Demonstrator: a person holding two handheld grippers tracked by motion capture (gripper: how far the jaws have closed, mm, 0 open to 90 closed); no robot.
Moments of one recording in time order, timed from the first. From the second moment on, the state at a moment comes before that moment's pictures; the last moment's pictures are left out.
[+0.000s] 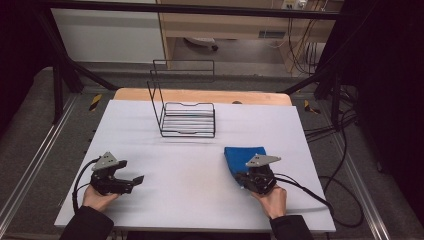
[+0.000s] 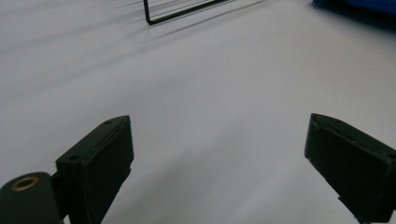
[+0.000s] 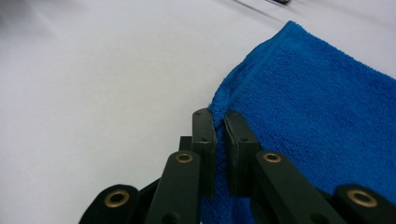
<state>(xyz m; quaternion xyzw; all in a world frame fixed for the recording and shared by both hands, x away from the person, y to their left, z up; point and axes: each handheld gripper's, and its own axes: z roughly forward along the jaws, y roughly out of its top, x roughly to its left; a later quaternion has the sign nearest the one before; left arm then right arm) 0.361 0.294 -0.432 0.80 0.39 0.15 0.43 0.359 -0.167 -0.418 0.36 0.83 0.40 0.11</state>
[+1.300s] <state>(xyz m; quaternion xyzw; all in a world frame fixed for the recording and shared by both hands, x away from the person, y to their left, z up) 0.361 0.294 -0.432 0.80 0.39 0.15 0.43 0.345 -0.048 -0.440 0.27 0.87 0.41 0.03</state>
